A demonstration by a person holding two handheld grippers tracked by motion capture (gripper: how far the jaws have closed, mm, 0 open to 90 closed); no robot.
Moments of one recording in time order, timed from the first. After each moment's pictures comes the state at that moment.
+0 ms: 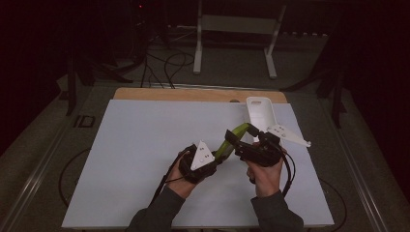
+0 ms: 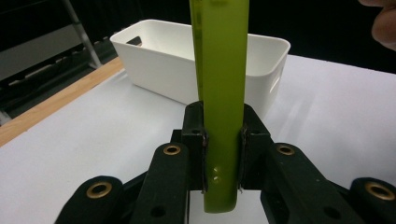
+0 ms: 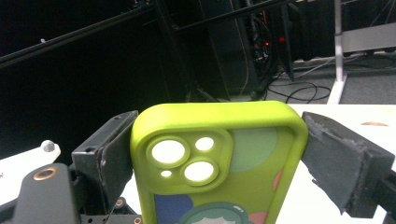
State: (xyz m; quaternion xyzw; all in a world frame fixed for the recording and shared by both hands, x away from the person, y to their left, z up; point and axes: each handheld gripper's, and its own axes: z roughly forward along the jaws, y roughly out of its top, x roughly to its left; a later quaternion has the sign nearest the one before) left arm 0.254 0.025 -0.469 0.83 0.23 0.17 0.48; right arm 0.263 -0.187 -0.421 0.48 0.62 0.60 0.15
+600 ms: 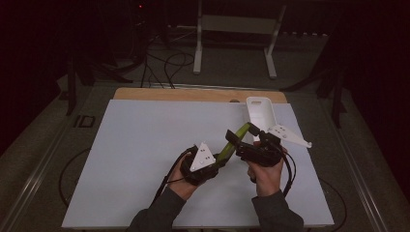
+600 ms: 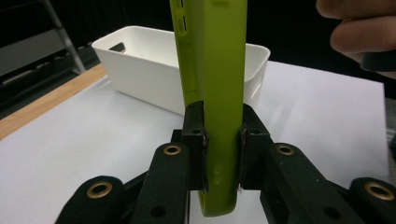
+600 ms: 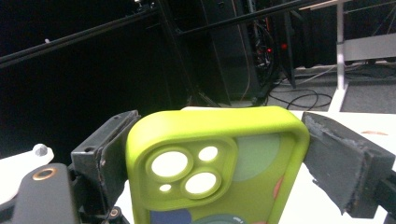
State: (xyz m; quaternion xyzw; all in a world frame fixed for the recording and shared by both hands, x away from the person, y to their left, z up) left arm 0.251 0.024 -0.469 0.83 0.22 0.14 0.50; right arm 0.263 -0.189 -0.422 0.46 0.62 0.61 0.16
